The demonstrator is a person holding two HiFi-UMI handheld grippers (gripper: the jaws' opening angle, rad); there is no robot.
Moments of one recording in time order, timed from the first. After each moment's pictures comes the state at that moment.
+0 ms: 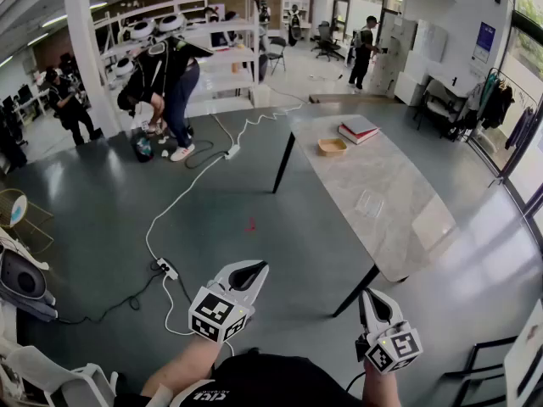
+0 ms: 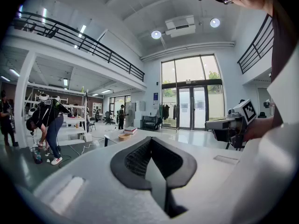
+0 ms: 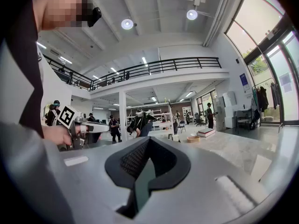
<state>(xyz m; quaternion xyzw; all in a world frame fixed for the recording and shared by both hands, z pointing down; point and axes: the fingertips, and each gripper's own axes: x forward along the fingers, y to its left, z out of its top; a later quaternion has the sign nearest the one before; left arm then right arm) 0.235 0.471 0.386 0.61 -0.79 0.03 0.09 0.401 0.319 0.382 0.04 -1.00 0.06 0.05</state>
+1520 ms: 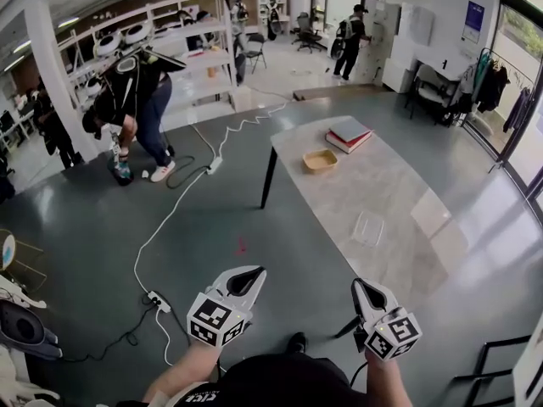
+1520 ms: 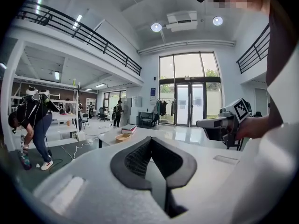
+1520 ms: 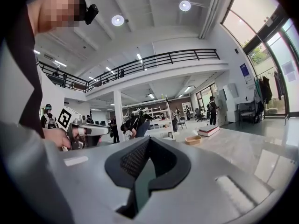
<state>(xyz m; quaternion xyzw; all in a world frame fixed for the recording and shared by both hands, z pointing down) 0.091 0.323 0.422 0.64 -0.76 0.04 0.11 0.234 0.176 0.420 0.04 -0.99 0.09 0.06</state>
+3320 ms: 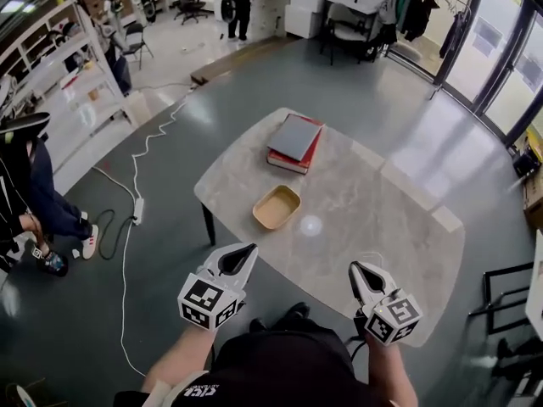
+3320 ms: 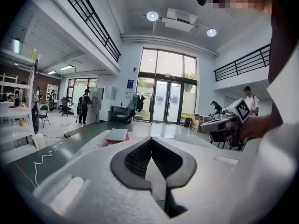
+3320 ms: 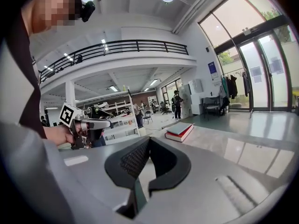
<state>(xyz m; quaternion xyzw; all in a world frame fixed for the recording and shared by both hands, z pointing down) -0.252 -0.041 0.468 0.79 -0.60 0.06 0.14 -0.046 -0.102 0.473 0.26 -0.95 0.14 0.12</state>
